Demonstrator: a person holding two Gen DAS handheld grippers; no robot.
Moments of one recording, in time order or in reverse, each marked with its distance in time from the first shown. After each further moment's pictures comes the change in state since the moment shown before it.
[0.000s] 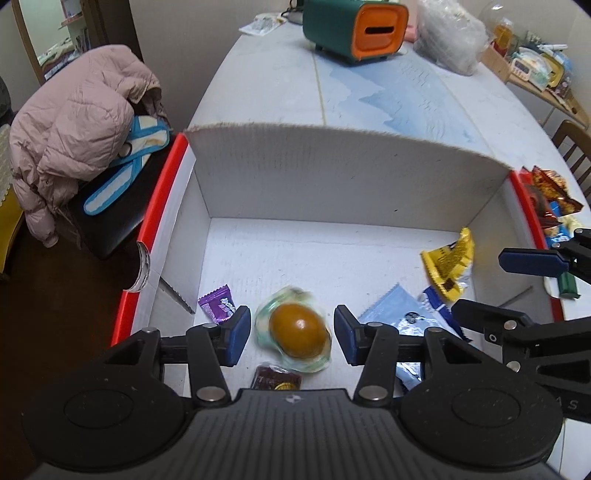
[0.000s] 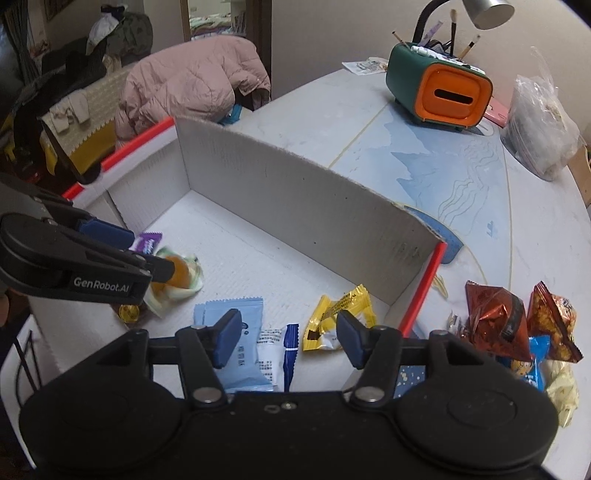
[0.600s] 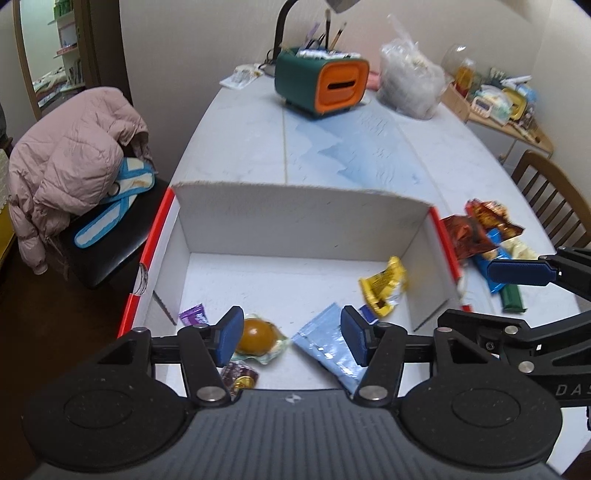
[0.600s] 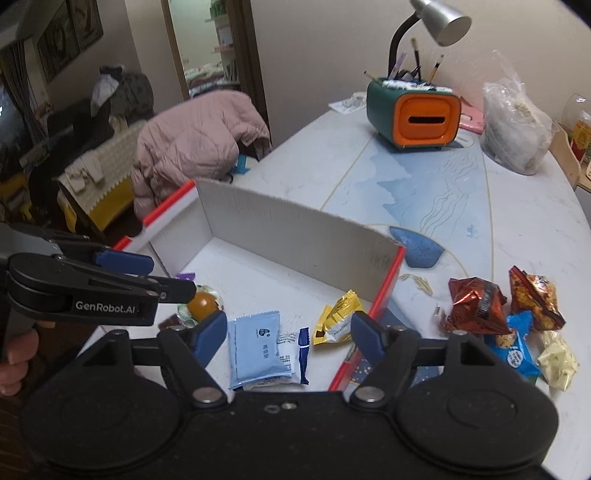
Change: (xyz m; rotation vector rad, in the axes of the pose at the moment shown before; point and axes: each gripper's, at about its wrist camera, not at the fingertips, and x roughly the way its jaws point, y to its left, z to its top) left arm -0.069 -0.024 -0.015 0.004 -0.157 -0.074; right arm -0.074 -0.019 -0.020 0.124 -0.148 0.068
